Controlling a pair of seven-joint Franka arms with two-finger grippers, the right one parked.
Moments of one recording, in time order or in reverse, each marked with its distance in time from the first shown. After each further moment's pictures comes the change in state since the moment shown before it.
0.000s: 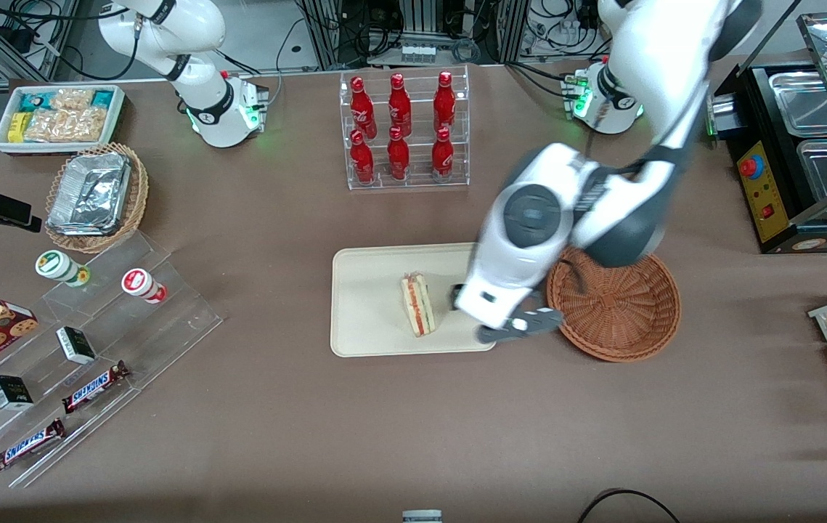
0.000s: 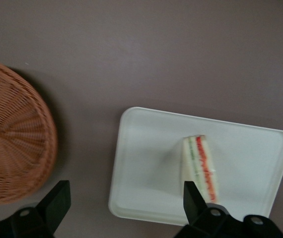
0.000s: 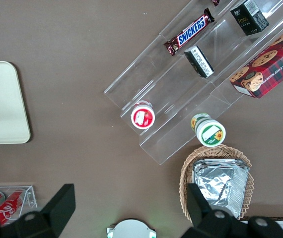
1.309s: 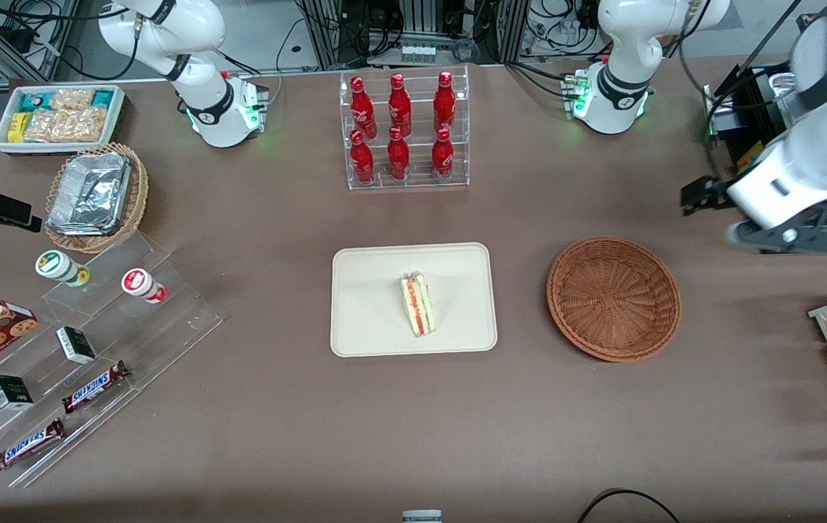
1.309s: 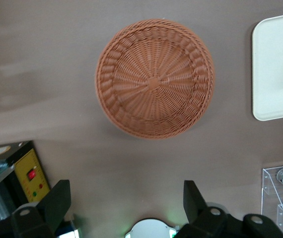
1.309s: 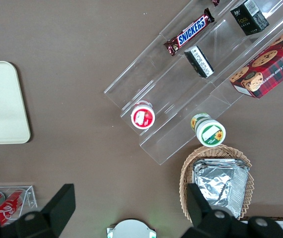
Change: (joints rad) arm 0.294 -0.604 0.236 -0.461 -0.132 -0.245 0.815
